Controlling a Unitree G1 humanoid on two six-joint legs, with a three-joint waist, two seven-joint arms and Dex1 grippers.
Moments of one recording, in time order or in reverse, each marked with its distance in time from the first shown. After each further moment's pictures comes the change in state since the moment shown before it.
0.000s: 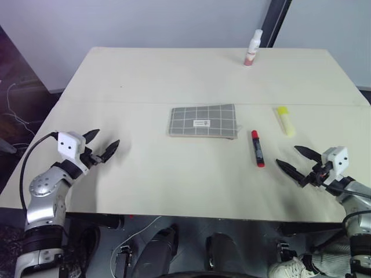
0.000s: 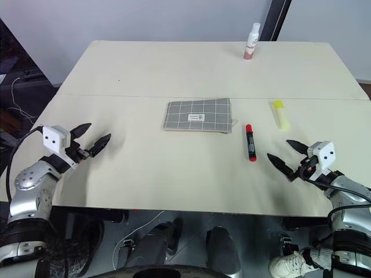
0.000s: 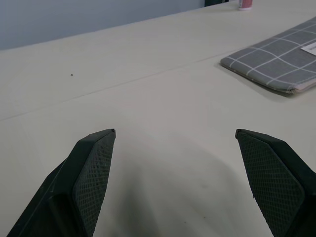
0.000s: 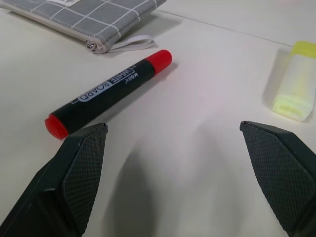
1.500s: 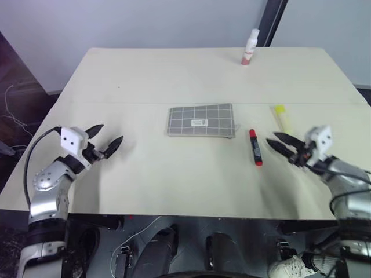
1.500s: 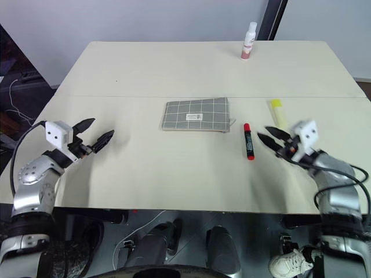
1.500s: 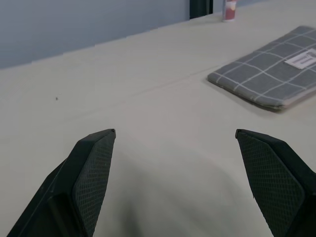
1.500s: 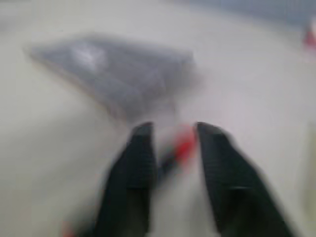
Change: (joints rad) left arm -0.113 -0.004 -0.047 0.104 0.064 -0.095 -0.036; right arm -0.232 0.090 0.153 -0.274 -0.017 0.229 -0.150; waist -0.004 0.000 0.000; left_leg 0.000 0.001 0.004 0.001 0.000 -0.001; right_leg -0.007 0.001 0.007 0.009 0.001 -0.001
